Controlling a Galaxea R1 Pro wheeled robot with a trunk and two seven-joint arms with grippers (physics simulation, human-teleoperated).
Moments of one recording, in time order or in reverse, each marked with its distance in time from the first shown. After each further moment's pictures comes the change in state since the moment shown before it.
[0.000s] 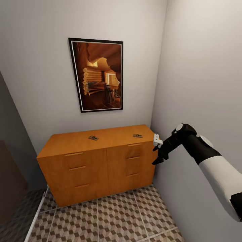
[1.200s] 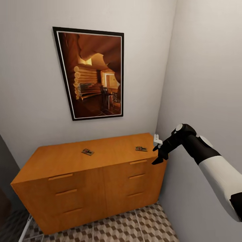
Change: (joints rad) left arm 0.005 0.009 0.000 0.000 0.000 0.054 -0.002; right arm 0.000 0.002 0.003 0.005 0.000 -0.006 -0.010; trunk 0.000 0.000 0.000
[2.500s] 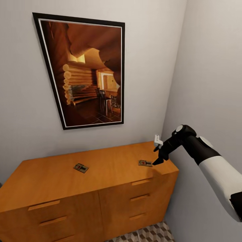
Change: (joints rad) left arm 0.001 0.000 0.000 0.000 0.000 -0.001 -0.003; right arm 0.000 -0.002 0.001 0.026 0.000 -0.003 -0.020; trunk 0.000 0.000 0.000
